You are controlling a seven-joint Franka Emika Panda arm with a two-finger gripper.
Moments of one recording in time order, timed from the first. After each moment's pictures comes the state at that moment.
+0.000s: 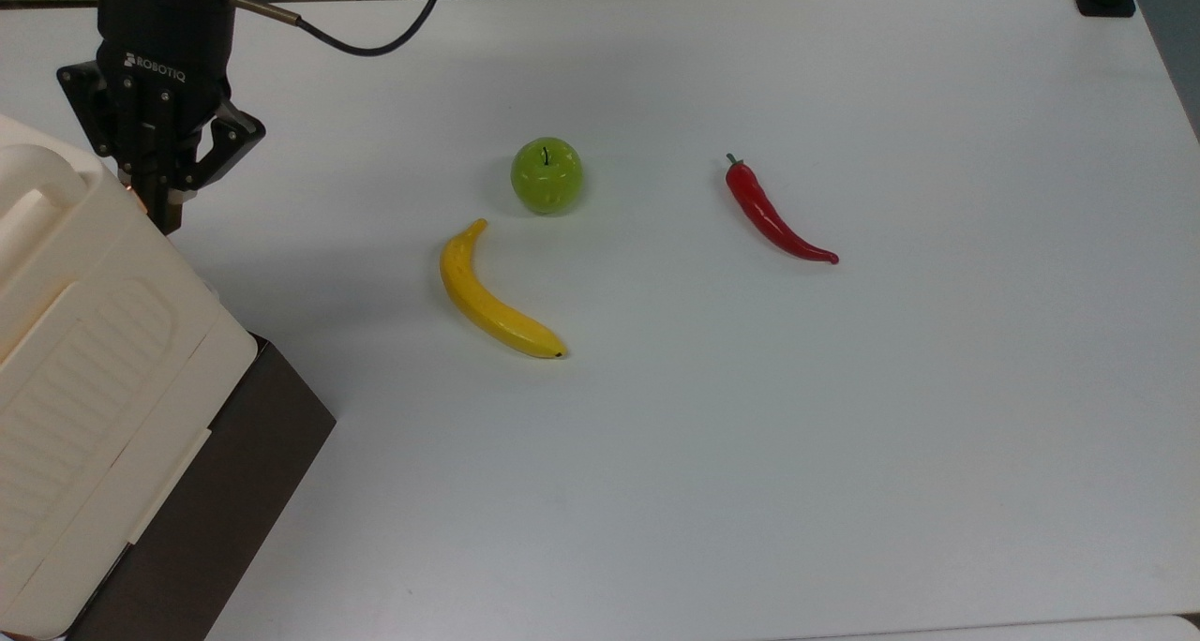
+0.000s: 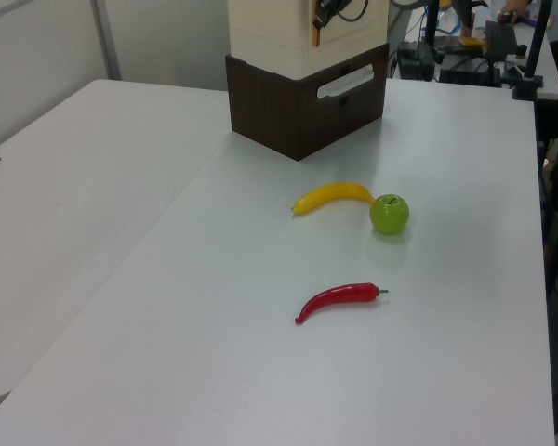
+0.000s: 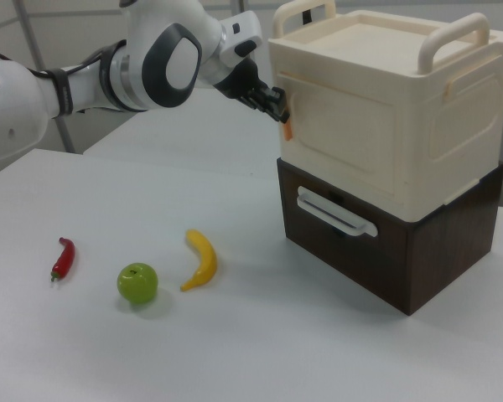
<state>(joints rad) -0.17 0.33 0.01 -1.42 -0.24 2.42 0.21</state>
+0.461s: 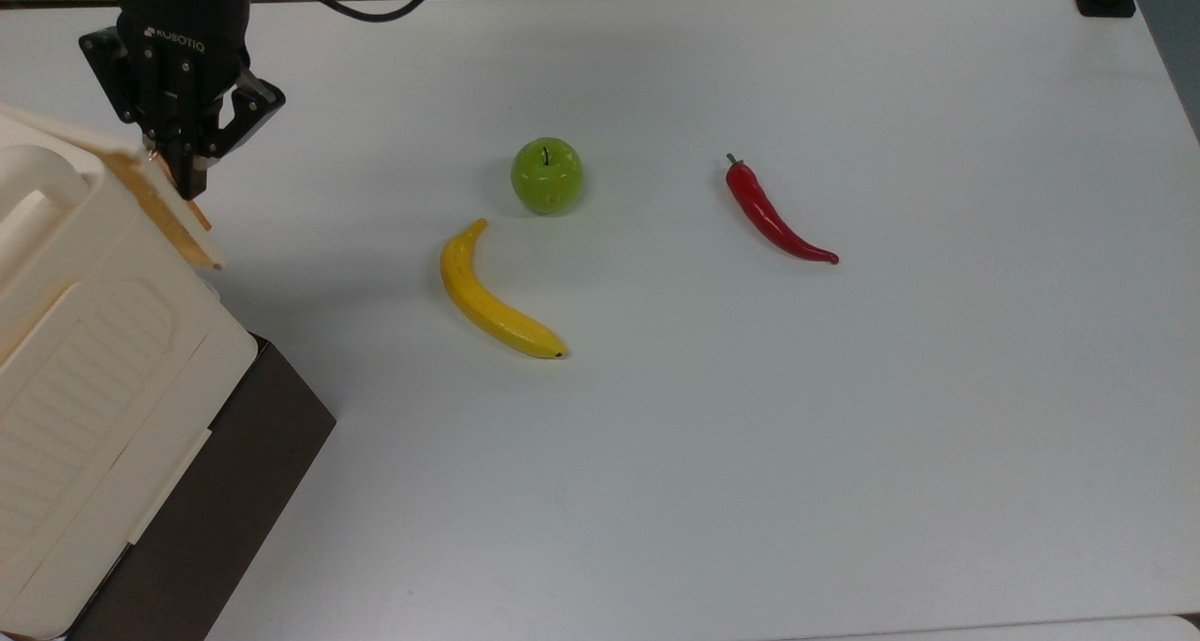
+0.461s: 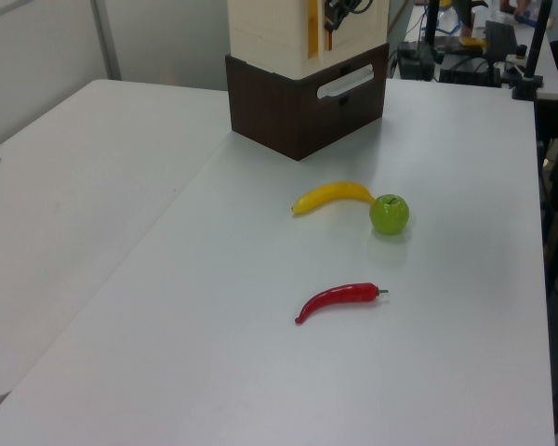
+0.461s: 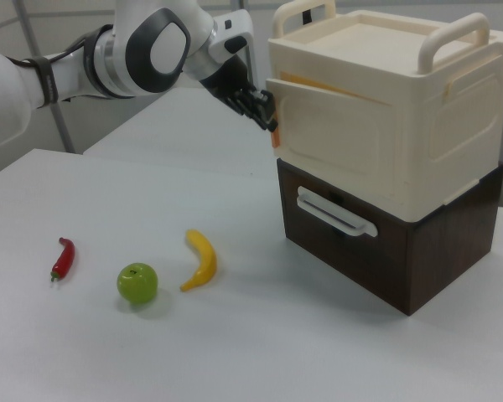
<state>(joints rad) -0.15 0.29 0.02 -1.41 -0.23 2.25 0.21</state>
